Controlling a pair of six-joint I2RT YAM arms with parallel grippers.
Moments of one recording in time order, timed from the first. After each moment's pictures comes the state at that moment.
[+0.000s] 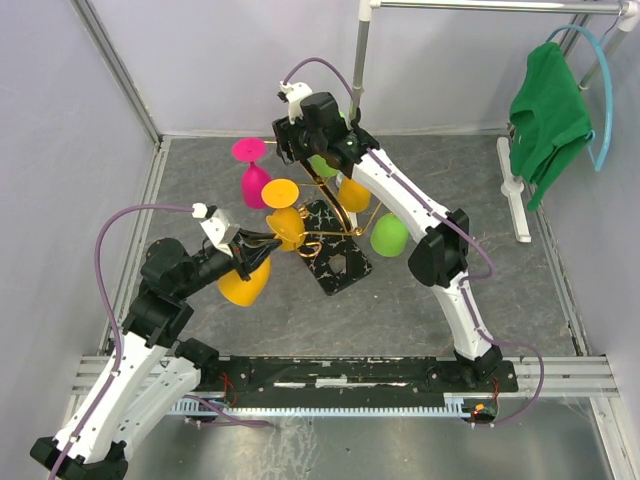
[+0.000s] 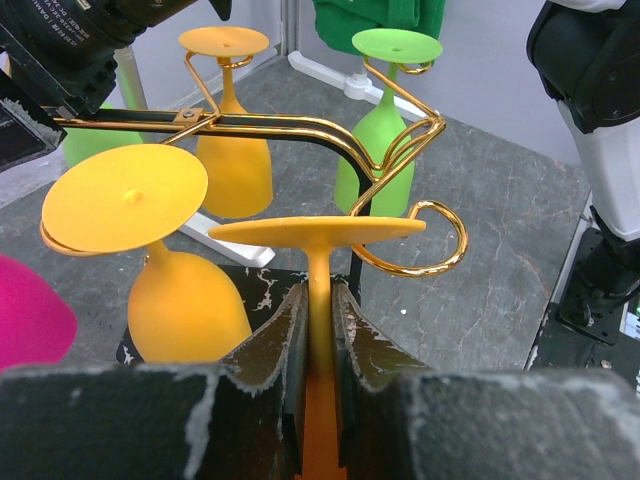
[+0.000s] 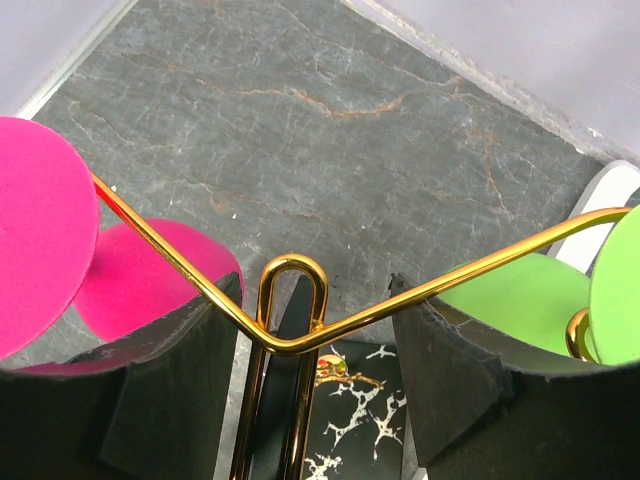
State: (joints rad) left arm -0.45 0.58 0.71 -0.13 0.50 -0.04; right arm 0.70 2.29 2.42 -0.57 0.00 0.09
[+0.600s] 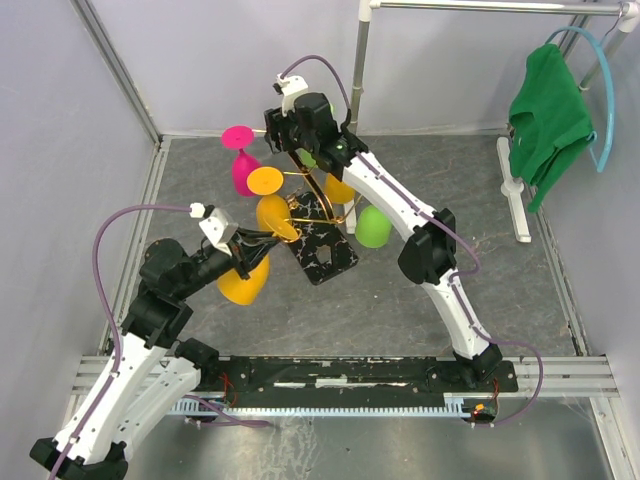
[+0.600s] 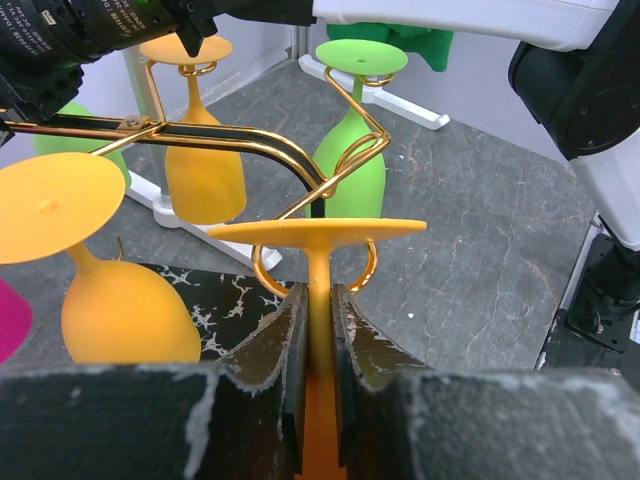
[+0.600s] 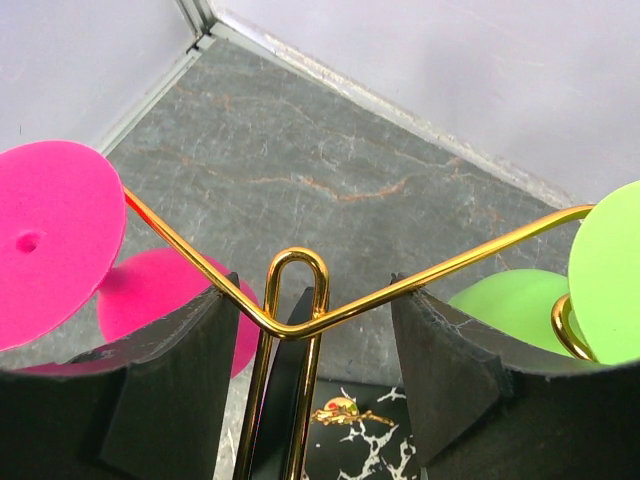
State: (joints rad) left arm -0.45 0.57 0.71 -0.13 0.48 -0.04; right arm 0.71 2.39 2.50 -0.38 0.05 0.13
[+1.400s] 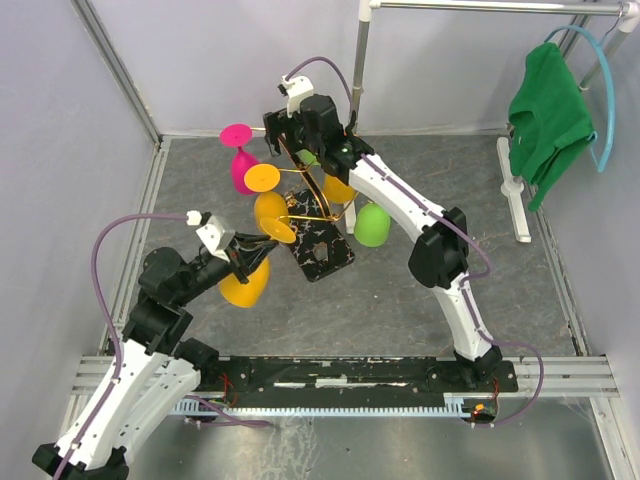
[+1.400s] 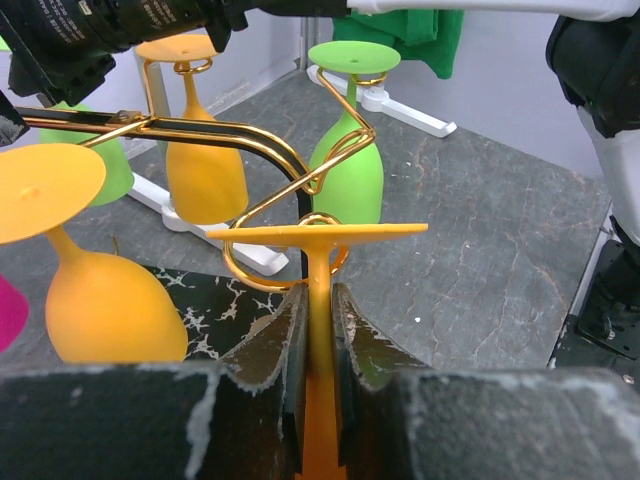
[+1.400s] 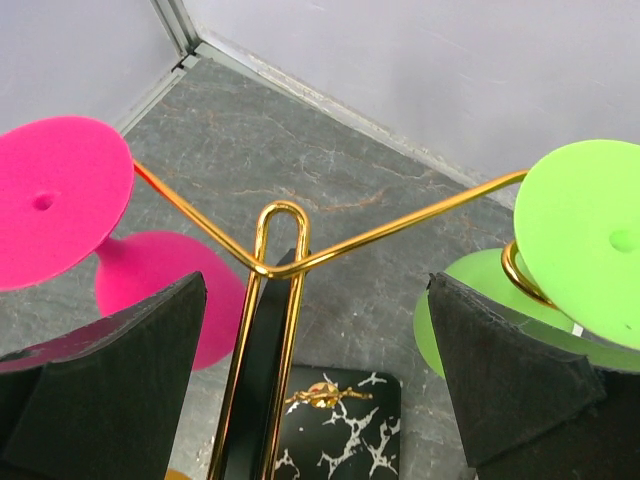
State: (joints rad) left arm -0.45 0.51 0.66 -0.10 0.46 -0.04; right arm 0.71 2.29 2.32 -0.26 0.08 0.10
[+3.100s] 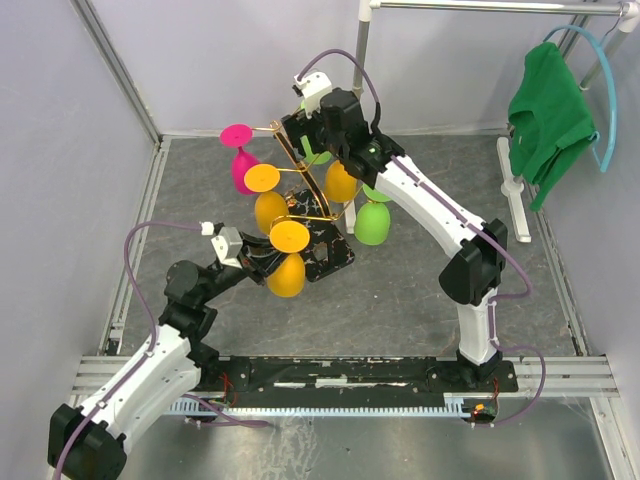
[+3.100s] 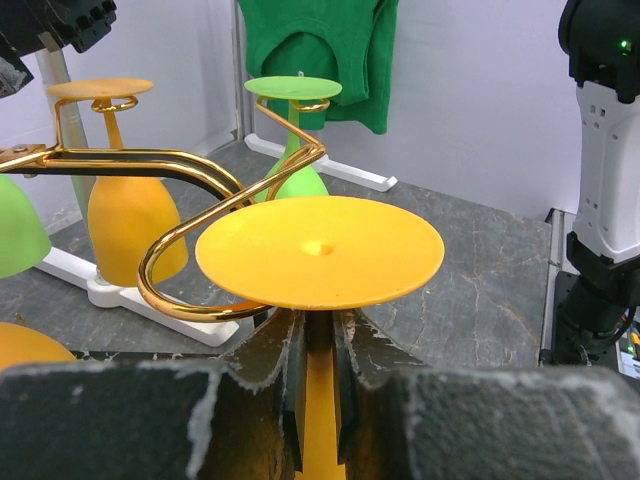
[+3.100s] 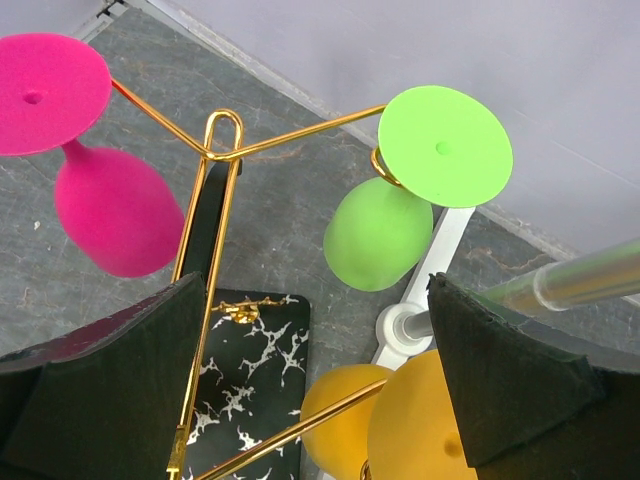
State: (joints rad) left arm -0.45 0.65 0.35 0.59 0.58 -0.20; right arm 0.70 2.01 2.10 -0.38 0.18 -0.06
